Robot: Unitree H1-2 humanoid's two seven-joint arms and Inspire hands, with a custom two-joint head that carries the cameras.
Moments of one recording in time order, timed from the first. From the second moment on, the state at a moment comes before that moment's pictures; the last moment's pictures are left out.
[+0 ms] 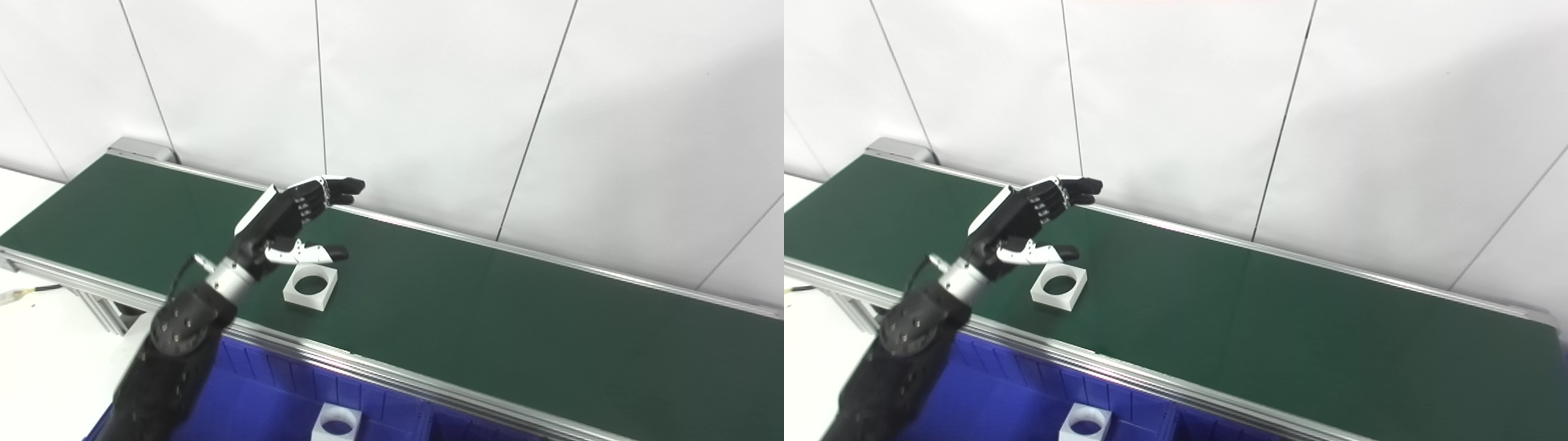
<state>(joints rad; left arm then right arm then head) -0.28 0.38 0.06 0.18 -0.17 -0.31 -0.40 0.33 -0.09 0.22 0.20 -0.17 -0.41 -0.17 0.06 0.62</state>
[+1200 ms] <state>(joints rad) -0.43 0.56 -0.26 0.28 0.34 -0.22 -0.57 0.36 -0.07 0.23 0.21 -0.19 -0.41 -0.17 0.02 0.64</state>
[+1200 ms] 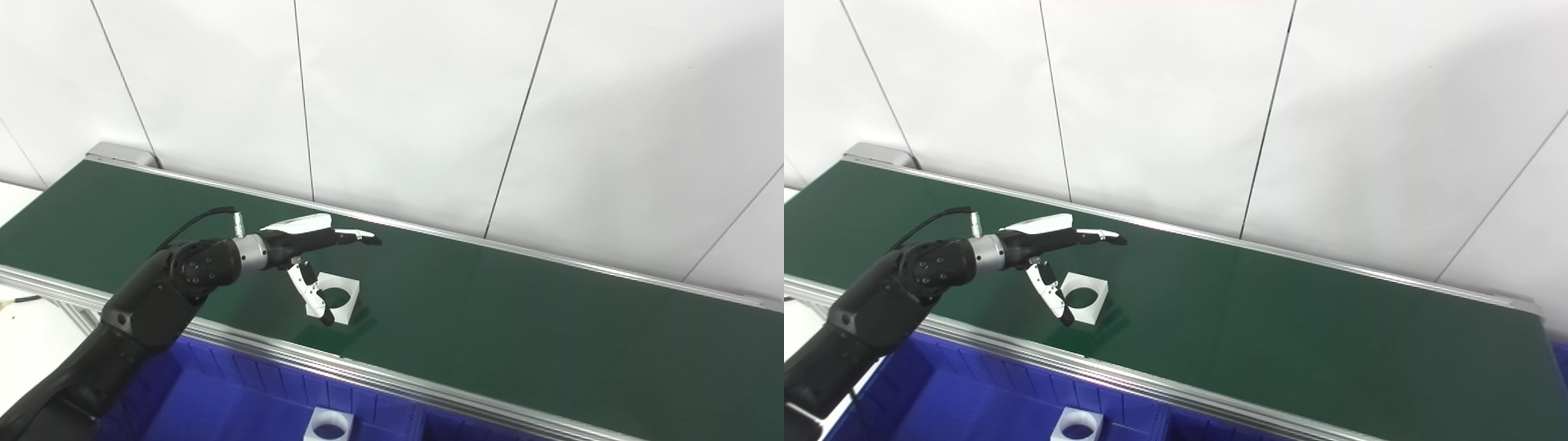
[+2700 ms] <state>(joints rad) -0.47 0.33 -0.41 0.65 0.62 -0.45 -0.09 0.37 -0.05 0.23 0.20 -0.22 -0.41 -0.17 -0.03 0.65</state>
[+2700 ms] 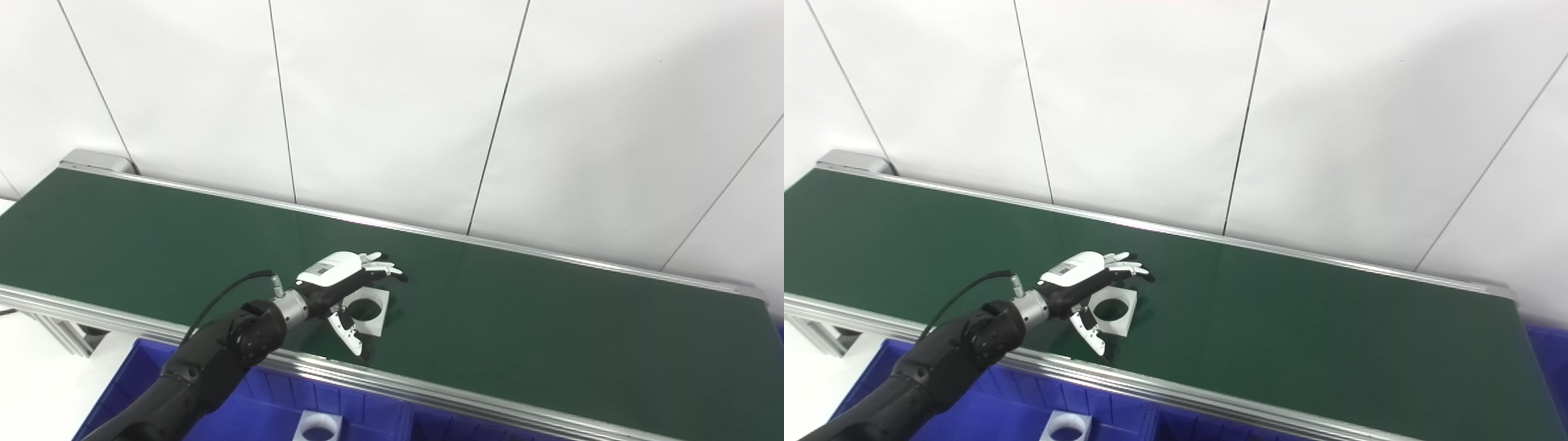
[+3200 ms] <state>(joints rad) -0.60 0.28 -0.43 0.85 0.63 -0.45 -0.01 0.39 -0.03 0.21 0.17 -0.23 -0.41 -0.17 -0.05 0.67</state>
